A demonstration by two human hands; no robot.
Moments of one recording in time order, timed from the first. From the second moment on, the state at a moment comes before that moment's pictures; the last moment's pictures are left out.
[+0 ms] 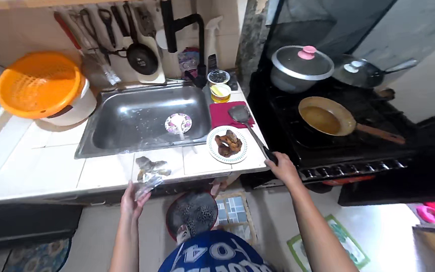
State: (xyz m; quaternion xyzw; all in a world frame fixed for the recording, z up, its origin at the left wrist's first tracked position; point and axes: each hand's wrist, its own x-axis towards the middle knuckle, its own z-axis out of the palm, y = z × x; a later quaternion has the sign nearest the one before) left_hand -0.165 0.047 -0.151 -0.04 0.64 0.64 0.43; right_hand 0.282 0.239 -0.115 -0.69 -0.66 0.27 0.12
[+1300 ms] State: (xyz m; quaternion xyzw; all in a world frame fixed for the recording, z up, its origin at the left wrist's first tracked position) left_hand -0.181 -0.001 -0.159 0.07 0.67 0.57 0.46; right_hand -0.014 0.138 -0.100 -0.55 -0.72 0.42 0.05
